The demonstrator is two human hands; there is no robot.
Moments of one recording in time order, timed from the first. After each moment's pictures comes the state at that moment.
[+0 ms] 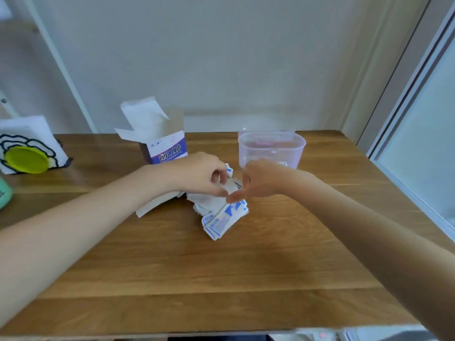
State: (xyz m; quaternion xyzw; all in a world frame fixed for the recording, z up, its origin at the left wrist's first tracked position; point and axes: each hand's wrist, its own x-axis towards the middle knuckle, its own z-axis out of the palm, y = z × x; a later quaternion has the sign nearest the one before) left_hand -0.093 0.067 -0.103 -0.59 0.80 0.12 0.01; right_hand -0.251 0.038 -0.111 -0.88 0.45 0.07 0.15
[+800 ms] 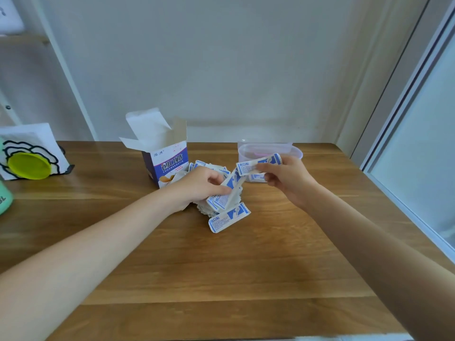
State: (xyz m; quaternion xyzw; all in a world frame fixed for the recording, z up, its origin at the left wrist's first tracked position) left_hand -0.091 0.062 -0.131 -0.64 0.61 0.40 -0.25; right_hand -0.280 0.020 -0.126 -0.54 0.49 -0.40 0.54
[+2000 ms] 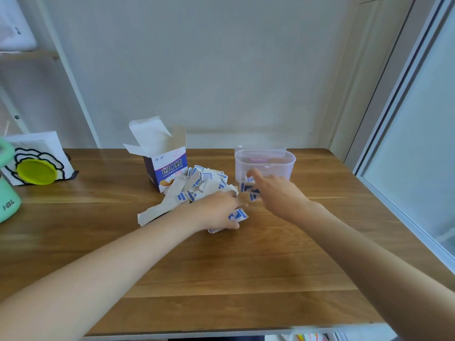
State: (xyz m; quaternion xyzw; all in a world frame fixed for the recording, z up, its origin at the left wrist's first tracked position) left_hand -0.130 0.080 -0.143 -0.56 0.82 0.11 0.03; right_hand -0.284 0.046 -0.135 -0.88 0.47 -0.07 -0.06
